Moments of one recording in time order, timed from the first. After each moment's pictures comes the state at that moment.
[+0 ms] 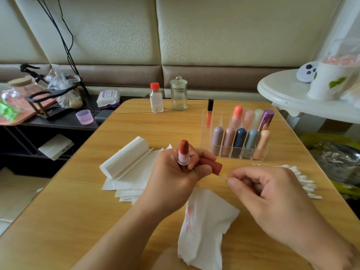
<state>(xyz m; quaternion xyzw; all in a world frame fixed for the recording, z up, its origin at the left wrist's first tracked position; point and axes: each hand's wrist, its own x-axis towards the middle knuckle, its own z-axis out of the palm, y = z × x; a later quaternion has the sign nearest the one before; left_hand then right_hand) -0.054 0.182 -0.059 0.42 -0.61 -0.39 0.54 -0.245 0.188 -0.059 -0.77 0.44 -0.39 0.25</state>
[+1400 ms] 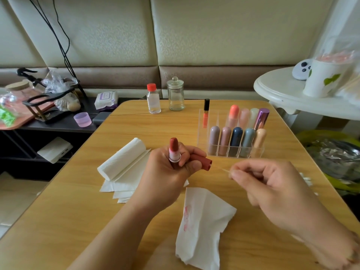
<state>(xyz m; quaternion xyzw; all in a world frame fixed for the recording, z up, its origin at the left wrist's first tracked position) -0.046 0.176 -0.061 0.45 -0.60 -0.37 0.54 -0.254 0.183 -0.054 -0.70 0.44 -0.41 0.39</state>
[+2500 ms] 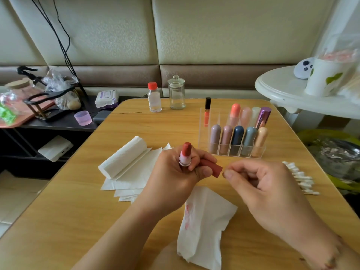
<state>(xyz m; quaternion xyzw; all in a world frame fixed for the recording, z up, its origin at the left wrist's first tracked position) -0.052 0.179 -0.065 0.42 -0.64 -0.38 0.52 -0.239 0.187 -0.060 -0.72 0.45 -0.43 0.29</state>
